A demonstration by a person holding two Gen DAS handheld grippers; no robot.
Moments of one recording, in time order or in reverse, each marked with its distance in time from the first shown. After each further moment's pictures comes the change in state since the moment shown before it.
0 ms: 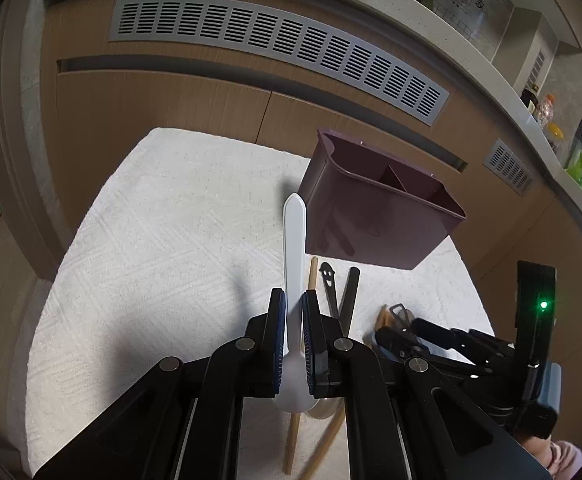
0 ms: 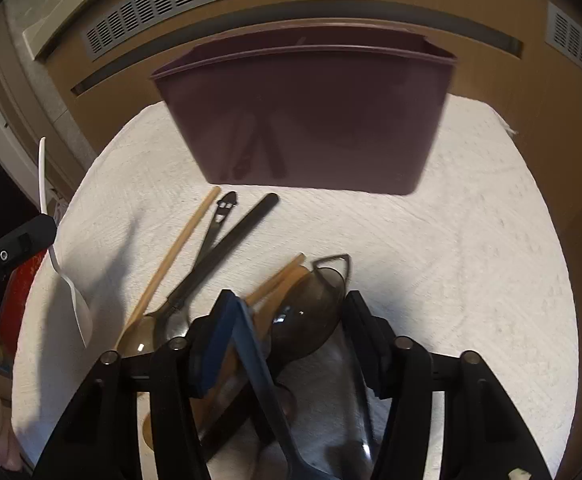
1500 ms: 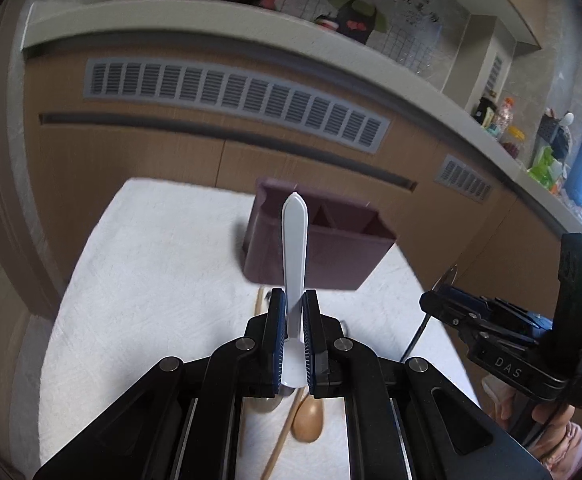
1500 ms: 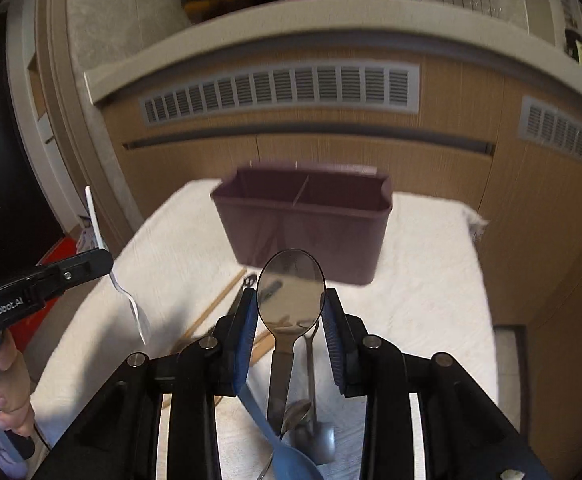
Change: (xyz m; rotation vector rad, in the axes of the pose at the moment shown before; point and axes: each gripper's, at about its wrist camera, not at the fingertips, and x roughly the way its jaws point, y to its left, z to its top) left arm -0.060 -0.055 0.013 0.093 -0.115 -0.082; right arm -0.127 -0.026 0.010 -0.089 -0.291 0.071
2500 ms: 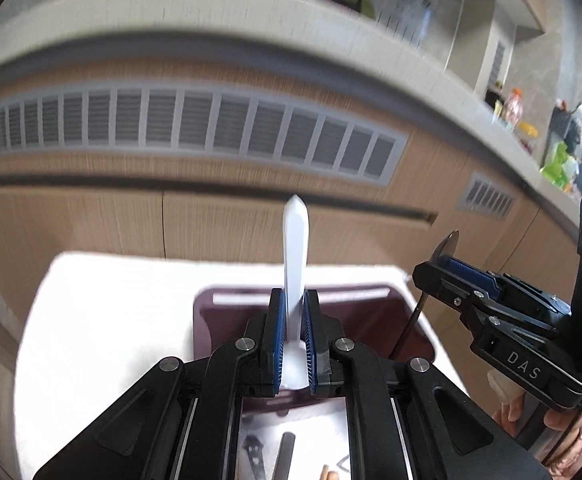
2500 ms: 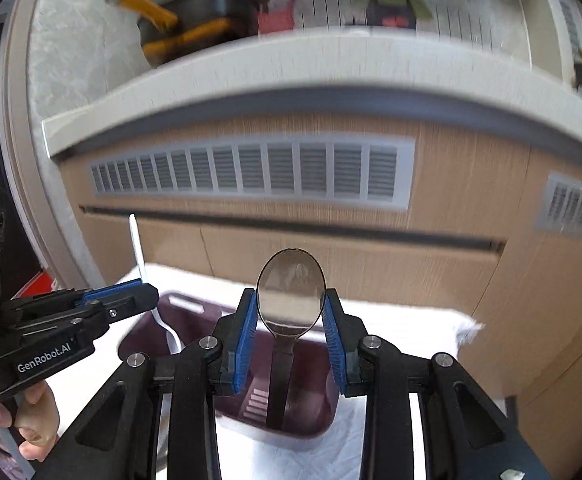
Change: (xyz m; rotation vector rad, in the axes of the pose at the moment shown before) left arm 0.160 -0.001 0.097 0.065 0.029 -0.016; right arm 0.086 -0.059 0.113 -0.016 -0.114 -0.046
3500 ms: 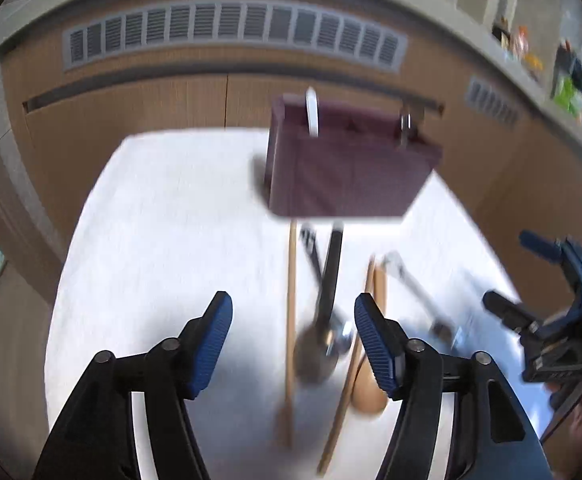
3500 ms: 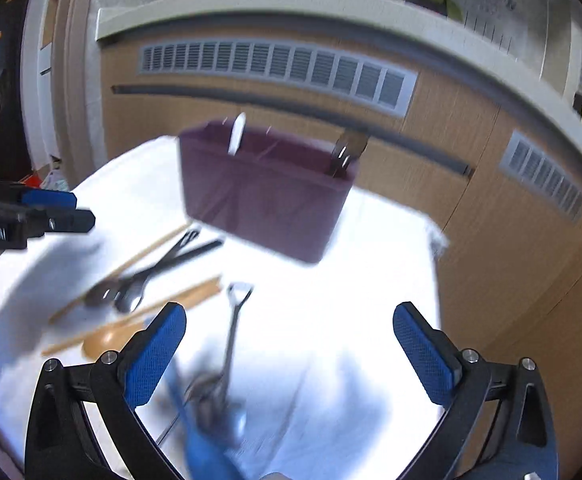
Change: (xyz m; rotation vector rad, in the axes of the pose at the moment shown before) left arm -0.100 0.018 -0.149 0.060 0.209 0.122; right arm -0.086 0.038 -0.149 -0.223 0.158 -0.074
